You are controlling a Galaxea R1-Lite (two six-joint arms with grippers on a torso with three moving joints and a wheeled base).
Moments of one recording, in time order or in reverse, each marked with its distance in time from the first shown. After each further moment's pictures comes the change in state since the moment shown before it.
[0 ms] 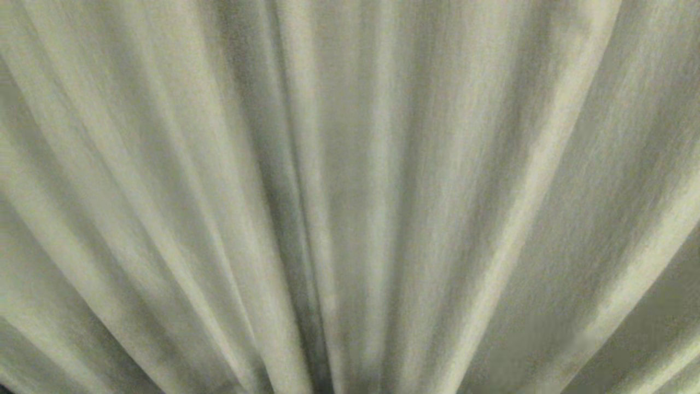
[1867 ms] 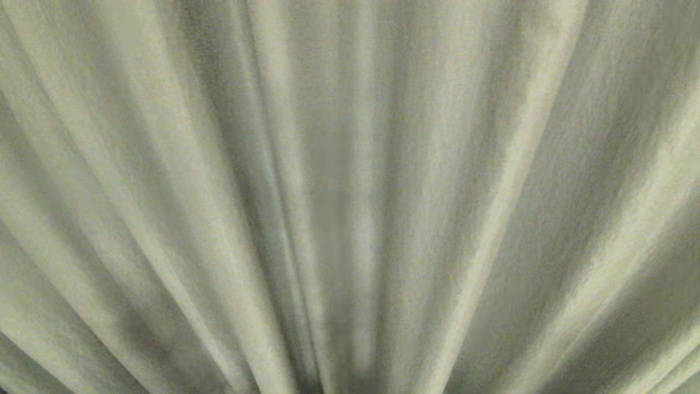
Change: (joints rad) left arm 0.000 -0.001 0.000 0.002 -0.004 -0.001; right arm 0.000 0.000 0.000 0.000 -0.001 0.000
